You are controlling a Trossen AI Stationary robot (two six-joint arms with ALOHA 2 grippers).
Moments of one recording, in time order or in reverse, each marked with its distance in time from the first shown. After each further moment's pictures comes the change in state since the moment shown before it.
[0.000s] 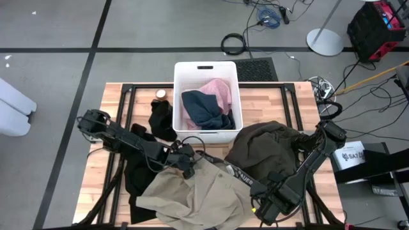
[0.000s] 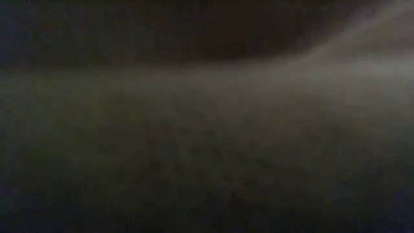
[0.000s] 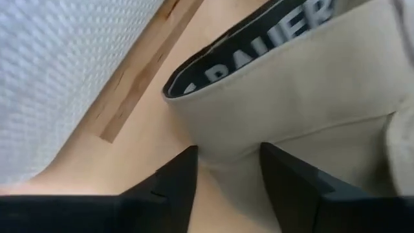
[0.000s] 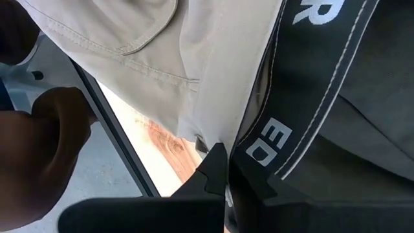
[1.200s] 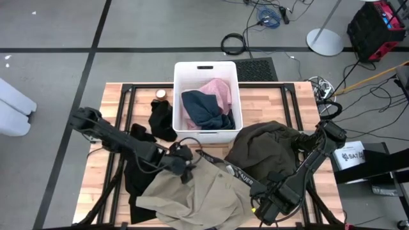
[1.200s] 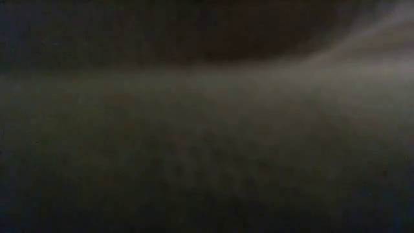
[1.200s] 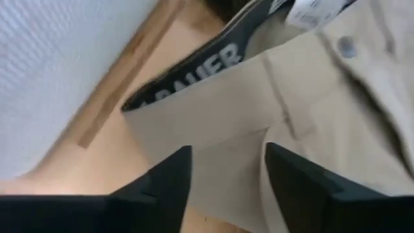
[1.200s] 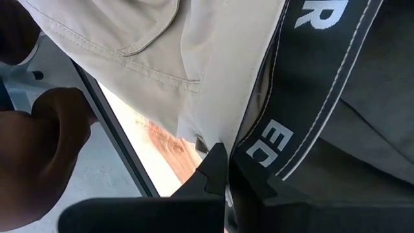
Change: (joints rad) left arm -0.063 -0.113 0.099 -0.140 0.005 -0.061; right arm -0.002 0.000 0.000 0.002 0.003 -0.007
